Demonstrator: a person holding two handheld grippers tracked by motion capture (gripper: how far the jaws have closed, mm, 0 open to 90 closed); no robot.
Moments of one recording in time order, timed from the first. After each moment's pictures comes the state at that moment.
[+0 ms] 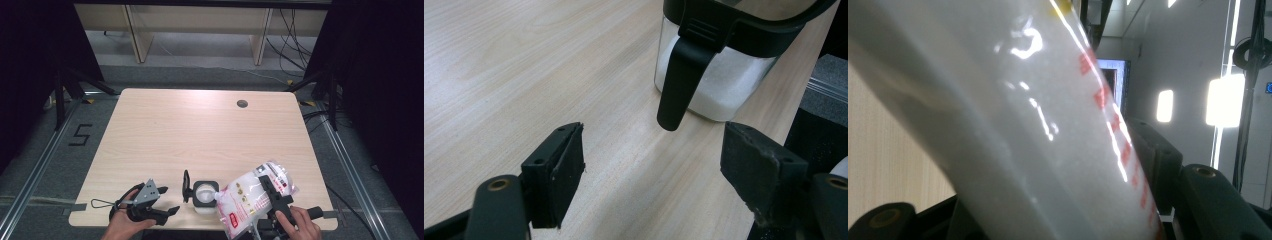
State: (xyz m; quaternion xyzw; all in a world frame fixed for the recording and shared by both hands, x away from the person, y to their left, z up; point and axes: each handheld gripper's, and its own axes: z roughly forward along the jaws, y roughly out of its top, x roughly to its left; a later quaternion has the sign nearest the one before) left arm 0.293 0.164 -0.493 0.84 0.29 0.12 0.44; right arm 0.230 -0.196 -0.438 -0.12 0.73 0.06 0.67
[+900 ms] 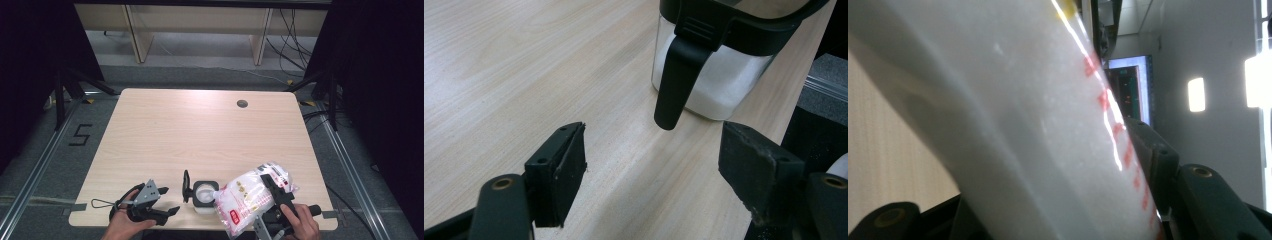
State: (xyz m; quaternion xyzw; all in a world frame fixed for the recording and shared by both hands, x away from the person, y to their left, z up) left arm 0.293 0.163 -0.494 0.84 0.29 0.12 0.44; right arm 0.241 -0.207 -0.442 -0.06 0.76 0.14 0.63
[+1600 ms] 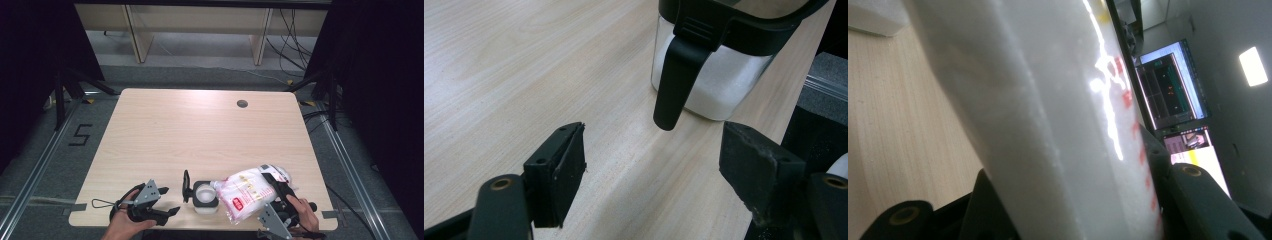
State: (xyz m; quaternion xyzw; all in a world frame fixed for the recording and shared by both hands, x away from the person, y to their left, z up) left arm 0.294 0.162 -0.494 0.84 0.28 0.12 0.44; right arm 0.262 -0.222 -0.448 0.01 0.80 0.23 0.56
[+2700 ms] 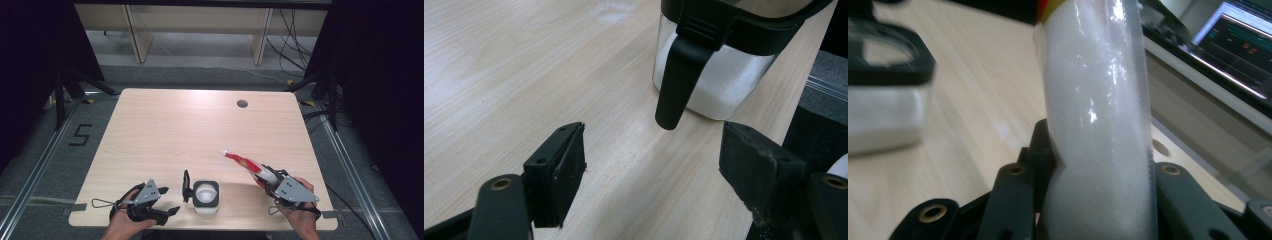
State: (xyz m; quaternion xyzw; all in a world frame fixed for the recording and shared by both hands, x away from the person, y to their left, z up) left arm 0.293 0.163 -0.494 0.84 0.29 0.12 0.44; right arm 0.312 -0.254 -0.464 0.16 0.77 0.49 0.37
